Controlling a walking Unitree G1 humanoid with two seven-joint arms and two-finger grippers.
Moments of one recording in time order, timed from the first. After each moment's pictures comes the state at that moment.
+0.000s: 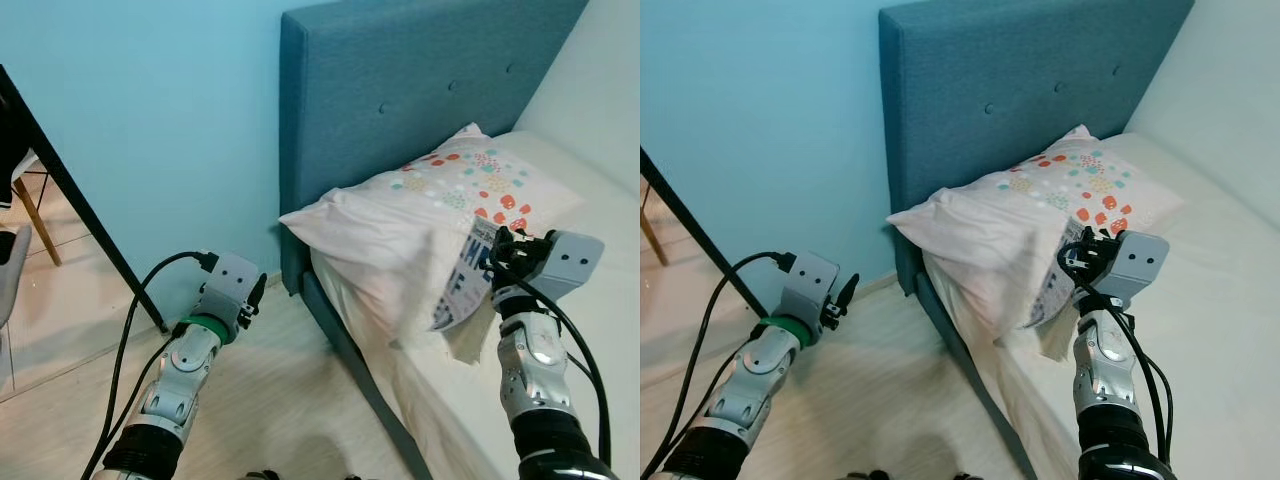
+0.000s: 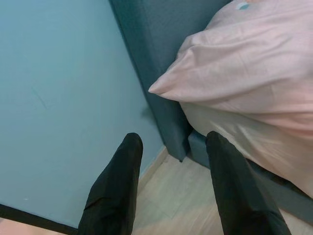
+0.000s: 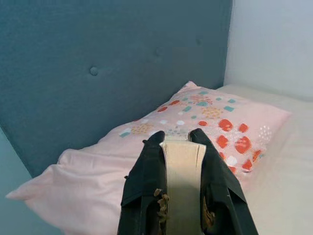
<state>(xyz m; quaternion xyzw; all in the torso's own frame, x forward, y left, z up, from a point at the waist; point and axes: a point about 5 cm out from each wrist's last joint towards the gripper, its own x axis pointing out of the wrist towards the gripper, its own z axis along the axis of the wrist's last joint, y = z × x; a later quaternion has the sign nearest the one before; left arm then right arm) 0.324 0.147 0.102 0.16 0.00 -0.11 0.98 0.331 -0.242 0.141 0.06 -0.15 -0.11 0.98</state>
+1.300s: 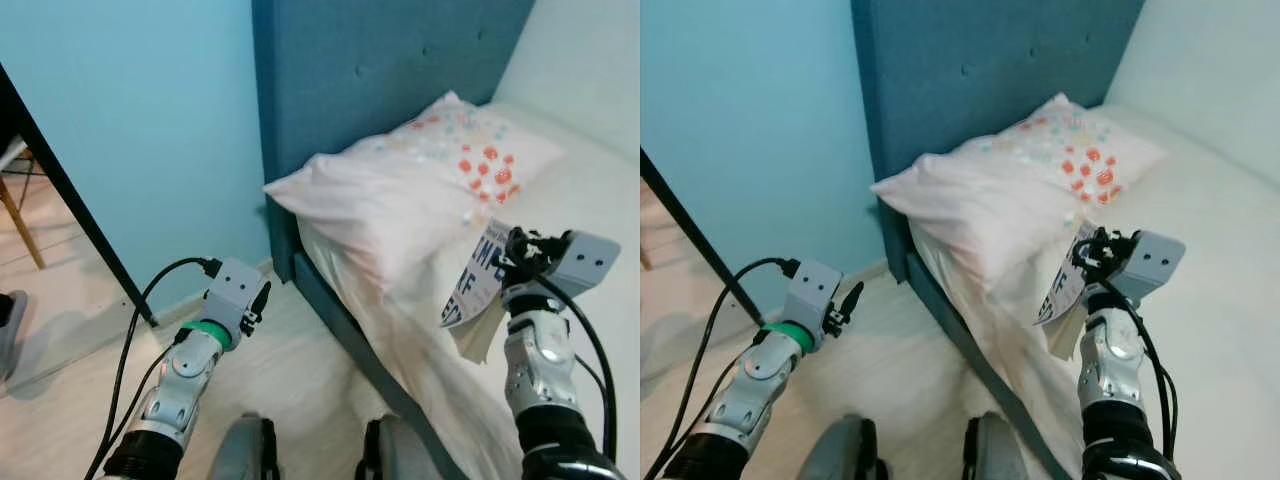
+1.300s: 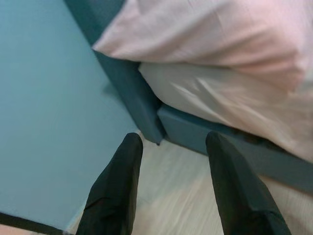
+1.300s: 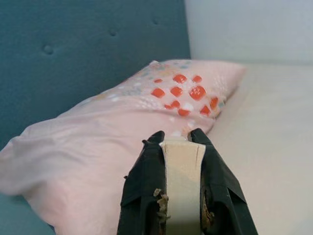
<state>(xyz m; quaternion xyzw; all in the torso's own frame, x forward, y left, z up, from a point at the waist) 0.318 0.147 0.095 0.16 0.01 -0.12 0.98 0.338 -0.254 0.149 0.11 -0.16 -0.12 0.97</state>
